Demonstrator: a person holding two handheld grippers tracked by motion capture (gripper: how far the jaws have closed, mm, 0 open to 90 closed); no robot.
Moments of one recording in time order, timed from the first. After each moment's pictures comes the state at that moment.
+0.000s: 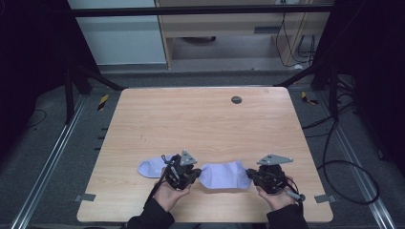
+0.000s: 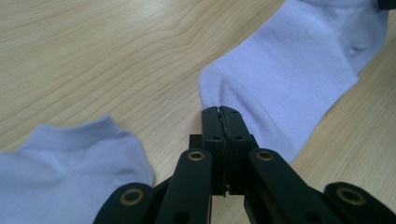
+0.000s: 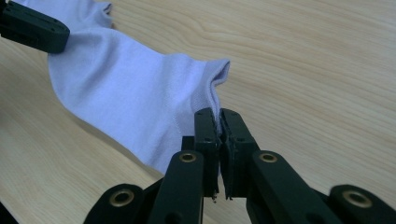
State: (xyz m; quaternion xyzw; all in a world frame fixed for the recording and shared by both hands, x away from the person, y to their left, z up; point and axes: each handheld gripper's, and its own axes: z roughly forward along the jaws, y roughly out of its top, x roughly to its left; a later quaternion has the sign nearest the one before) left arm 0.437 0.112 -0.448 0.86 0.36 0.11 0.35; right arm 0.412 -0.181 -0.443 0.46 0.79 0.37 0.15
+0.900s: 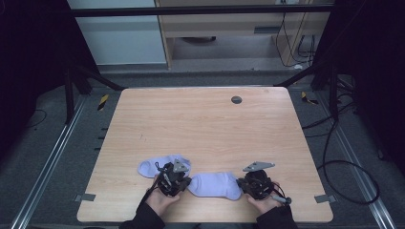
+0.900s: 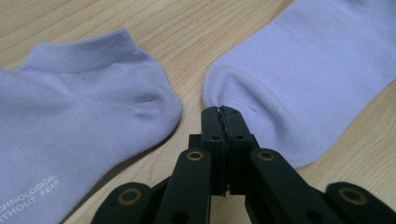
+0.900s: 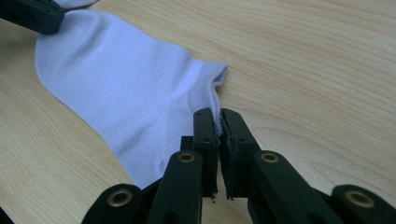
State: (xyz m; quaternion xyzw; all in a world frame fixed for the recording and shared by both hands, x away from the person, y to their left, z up) left arm 0.435 0.132 -0.484 0.87 0.38 0.10 0.31; right arm 0.412 -0.156 -0.476 0.46 0.82 0.32 0.12
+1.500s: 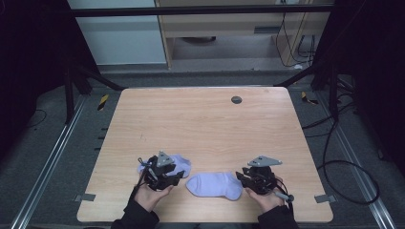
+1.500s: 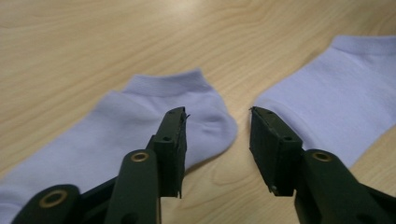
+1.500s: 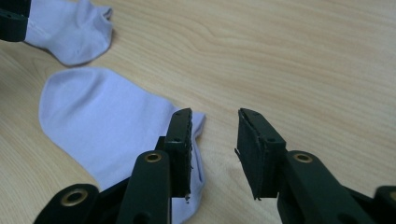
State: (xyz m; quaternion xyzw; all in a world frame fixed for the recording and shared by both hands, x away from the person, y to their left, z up) left arm 0.439 0.171 -0.453 0.83 0.41 0.16 0.35; right arm 0.419 -0.163 -0.459 0.47 0.78 0.38 0.16
